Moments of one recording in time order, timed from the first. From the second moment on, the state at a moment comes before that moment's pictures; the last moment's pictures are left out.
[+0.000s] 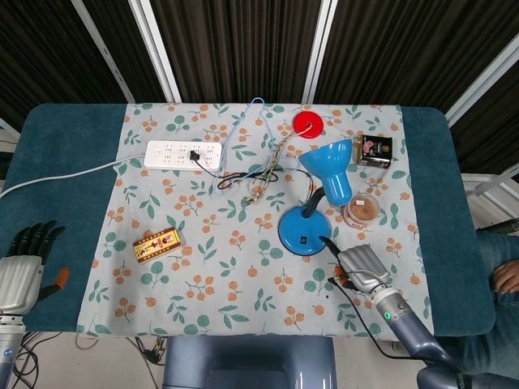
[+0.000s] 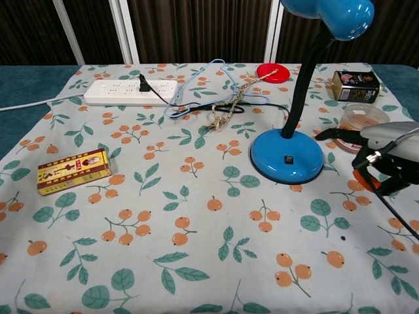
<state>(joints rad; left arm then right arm) -0.11 -1.16 -0.04 -1.68 1.47 1.46 0.15 0.48 -1.34 0.11 -1.70 -1.27 0.91 -0.36</state>
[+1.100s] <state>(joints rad) -0.11 -1.16 -0.05 -1.68 1.45 1.45 0.14 0.59 -1.47 0.10 -1.61 -1.07 0.88 -0.49</state>
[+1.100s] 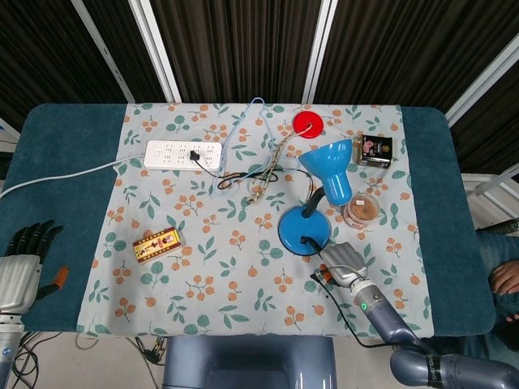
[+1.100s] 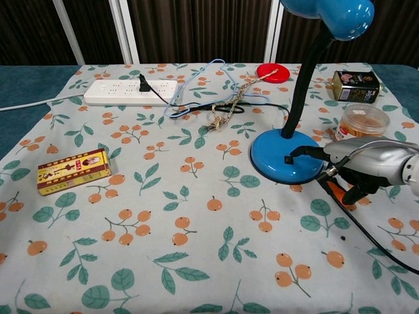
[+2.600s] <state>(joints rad) -0.11 -1.15 -0.05 -1.68 1.45 1.45 0.14 0.68 -1.47 0.07 -1.60 -0.93 0.87 -0.58</state>
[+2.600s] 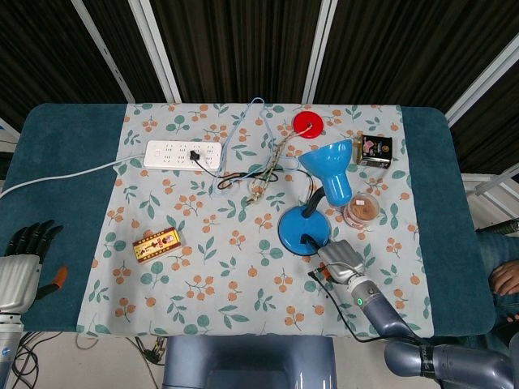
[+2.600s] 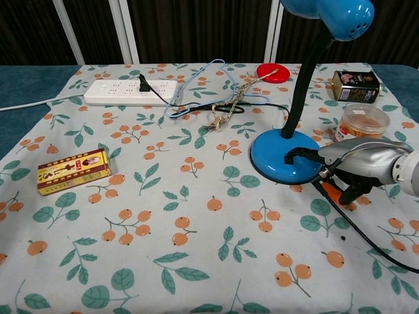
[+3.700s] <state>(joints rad) -0.11 -1.16 -0.04 -1.68 1.46 1.47 0.16 0.26 -1.20 -0.06 -1.75 -1.32 1.52 -0.36</state>
